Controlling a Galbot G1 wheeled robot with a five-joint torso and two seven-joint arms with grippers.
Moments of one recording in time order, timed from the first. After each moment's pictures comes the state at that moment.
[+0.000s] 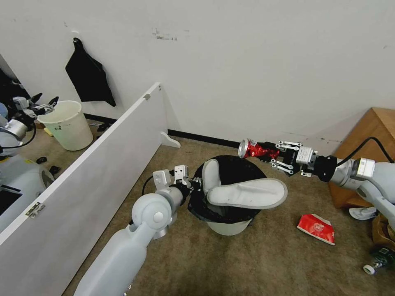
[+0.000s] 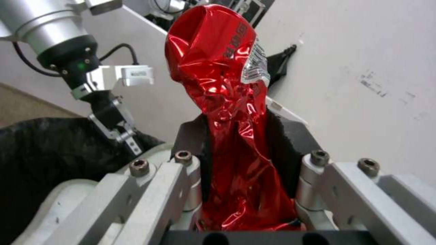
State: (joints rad) left arm 0.89 -1.24 -0.02 -1.94 -1.10 0.62 -0.53; right arm -0.98 0.48 0.39 1.86 0.59 0.33 -0.74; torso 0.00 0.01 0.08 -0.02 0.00
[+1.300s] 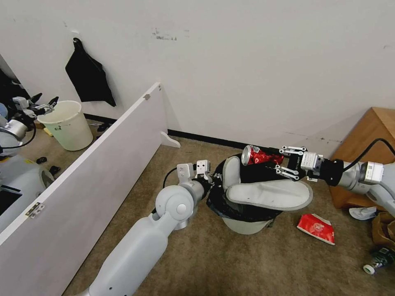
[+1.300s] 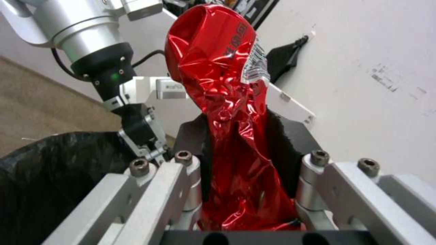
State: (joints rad) left arm 0.77 -1.31 0.11 -1.86 -1.10 0.62 -0.54; right arm -1.09 0.41 0.49 1.89 0.59 0.34 -0.75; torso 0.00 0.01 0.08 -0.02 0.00
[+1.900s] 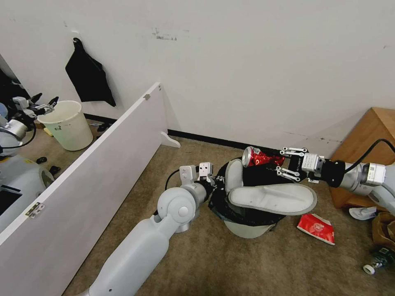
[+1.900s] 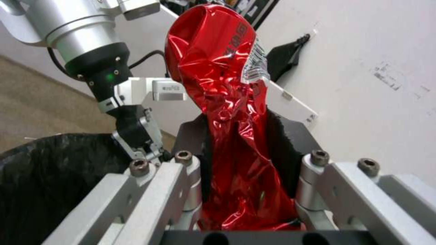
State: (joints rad) left arm 0.77 -1.30 0.13 -1.87 -1.11 0.62 -0.55; right arm -1.10 0.41 0.50 1.90 0.59 0.33 -0.75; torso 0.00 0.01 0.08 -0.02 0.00
